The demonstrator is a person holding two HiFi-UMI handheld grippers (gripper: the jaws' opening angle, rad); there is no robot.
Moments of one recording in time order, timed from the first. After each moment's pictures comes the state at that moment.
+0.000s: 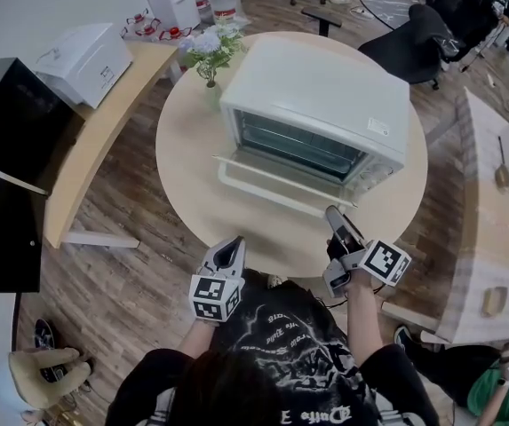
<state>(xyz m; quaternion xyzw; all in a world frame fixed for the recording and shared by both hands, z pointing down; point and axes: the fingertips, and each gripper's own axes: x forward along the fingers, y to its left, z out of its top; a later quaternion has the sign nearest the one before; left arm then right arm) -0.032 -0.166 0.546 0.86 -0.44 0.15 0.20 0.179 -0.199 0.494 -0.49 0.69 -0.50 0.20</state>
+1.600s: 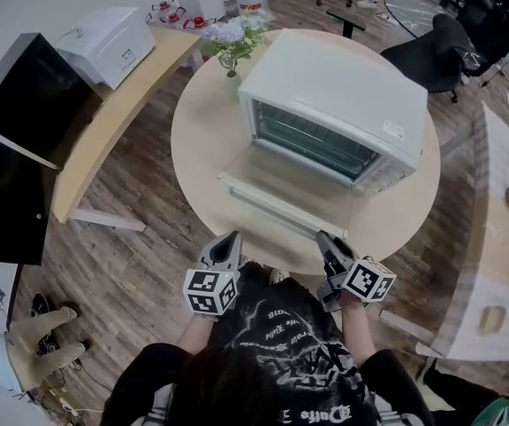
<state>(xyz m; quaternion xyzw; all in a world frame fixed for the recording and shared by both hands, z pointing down) -0.059 -0.154 0.548 0.82 -0.50 0.13 0.24 0.145 -0.149 0.563 -0.45 0.74 -0.49 0.10</state>
